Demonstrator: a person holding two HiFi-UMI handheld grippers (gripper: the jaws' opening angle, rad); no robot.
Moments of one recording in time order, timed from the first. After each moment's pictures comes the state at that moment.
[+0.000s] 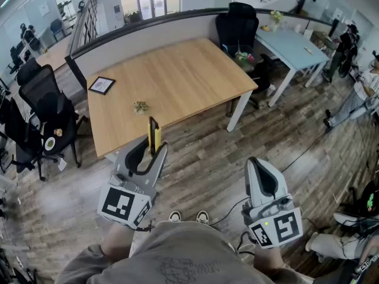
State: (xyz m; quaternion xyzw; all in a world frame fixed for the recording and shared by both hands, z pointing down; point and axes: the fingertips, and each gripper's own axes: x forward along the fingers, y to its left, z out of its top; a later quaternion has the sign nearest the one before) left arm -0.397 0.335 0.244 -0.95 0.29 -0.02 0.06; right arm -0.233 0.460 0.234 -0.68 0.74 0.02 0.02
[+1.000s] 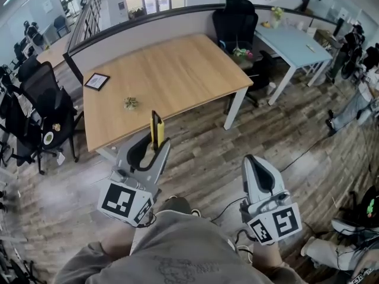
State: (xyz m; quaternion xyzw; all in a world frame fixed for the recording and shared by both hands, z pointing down) left arm -0.304 0.365 0.253 -0.95 0.29 -0.02 0.06; right arm -0.146 0.477 0.264 -0.66 0.75 -0.01 0.03
